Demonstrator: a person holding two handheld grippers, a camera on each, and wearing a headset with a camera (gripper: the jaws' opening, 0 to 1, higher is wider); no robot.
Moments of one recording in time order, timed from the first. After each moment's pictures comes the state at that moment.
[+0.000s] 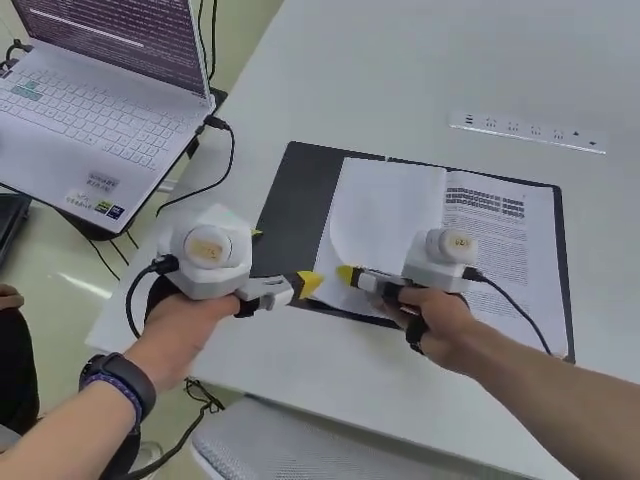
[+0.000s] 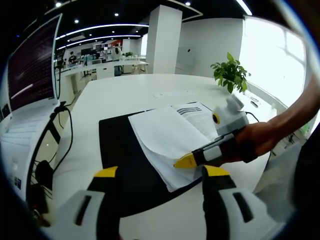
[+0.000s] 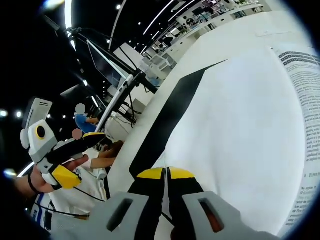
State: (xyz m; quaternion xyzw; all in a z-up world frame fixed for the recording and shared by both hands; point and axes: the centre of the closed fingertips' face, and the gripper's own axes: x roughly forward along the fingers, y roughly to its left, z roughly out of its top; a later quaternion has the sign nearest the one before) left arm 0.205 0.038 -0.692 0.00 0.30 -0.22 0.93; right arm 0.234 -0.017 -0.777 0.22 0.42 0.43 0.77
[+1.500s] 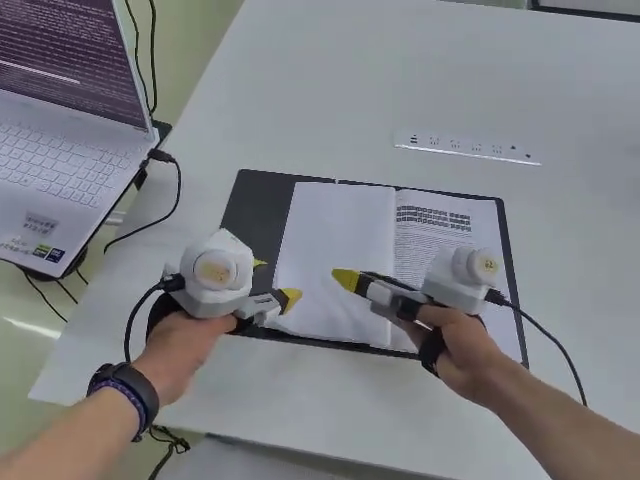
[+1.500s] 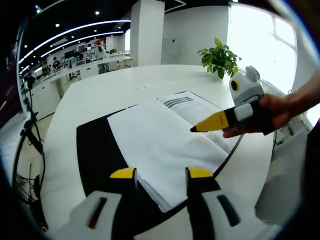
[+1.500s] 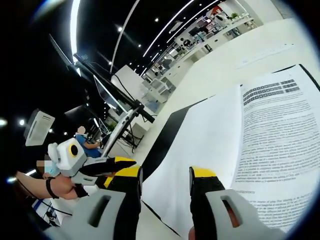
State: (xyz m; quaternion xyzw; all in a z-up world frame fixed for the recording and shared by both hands) left arm 0.239 -0.011 -0.728 0.05 0.32 -0.27 0.90; right arm 0.266 -0.103 -0.729 0.27 0.34 0.40 0.81
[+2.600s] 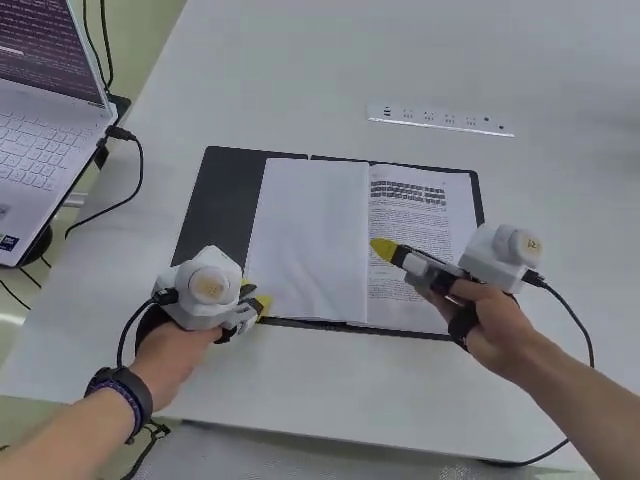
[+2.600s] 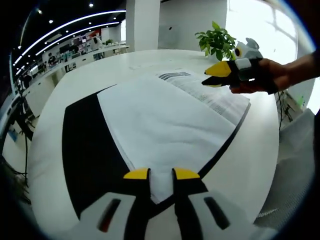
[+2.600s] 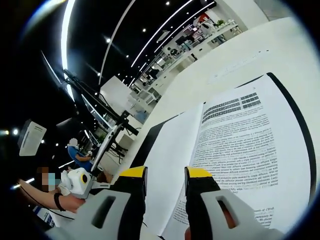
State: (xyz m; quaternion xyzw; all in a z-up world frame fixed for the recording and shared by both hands) left arm 0.219 -0.012 -0.786 0.08 0.36 -0.28 0.89; right arm 0.295 -0.170 -0.734 0.29 0.32 0.34 0.83
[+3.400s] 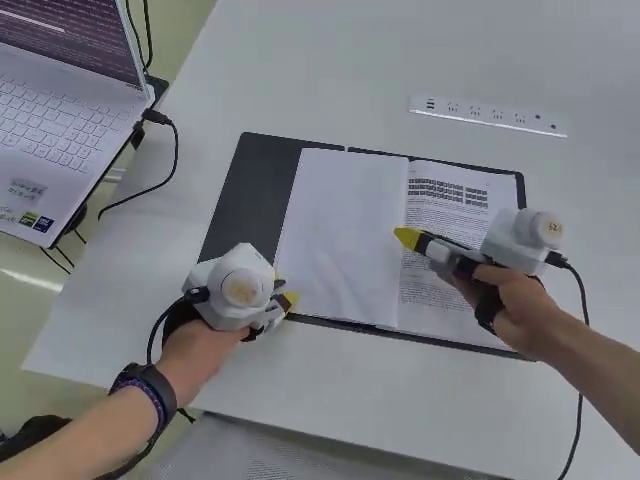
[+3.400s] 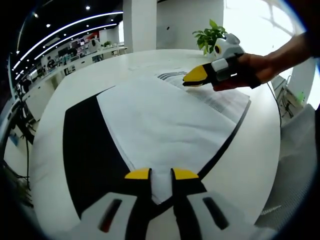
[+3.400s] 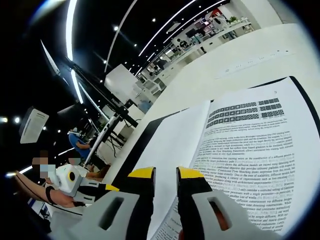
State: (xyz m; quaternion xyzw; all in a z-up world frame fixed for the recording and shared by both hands) left arm 0.221 -0.012 -0.790 0.09 0.36 -0.28 0.89; right arm 0.317 -0.138 -0.744 0.25 0.34 0.38 0.82
